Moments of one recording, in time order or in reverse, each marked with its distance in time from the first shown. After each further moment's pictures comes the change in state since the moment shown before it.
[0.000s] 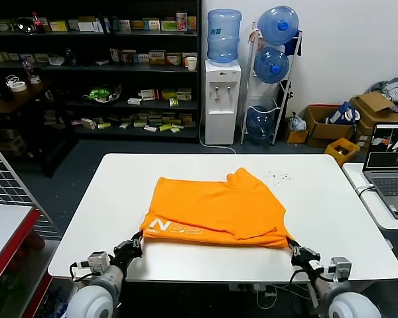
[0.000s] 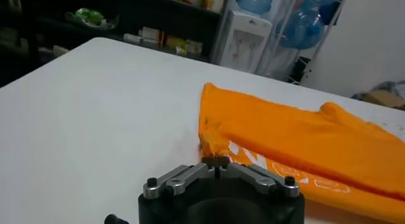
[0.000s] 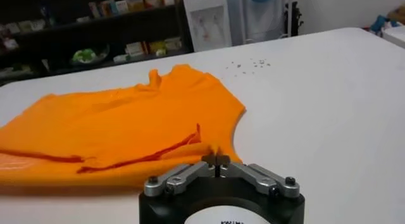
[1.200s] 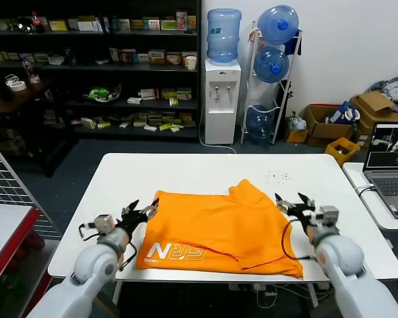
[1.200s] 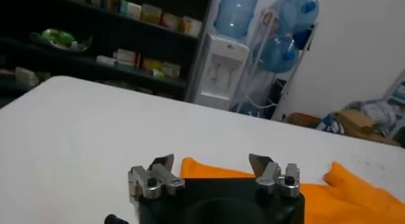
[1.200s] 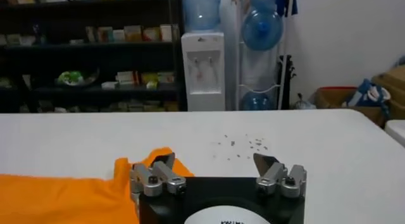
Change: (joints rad) left arm -0.353 -0.025 0.102 0.206 -0.051 0.051 0.098; right arm 0.613 0.029 -0.226 -0.347 -0.060 -0.035 0.066
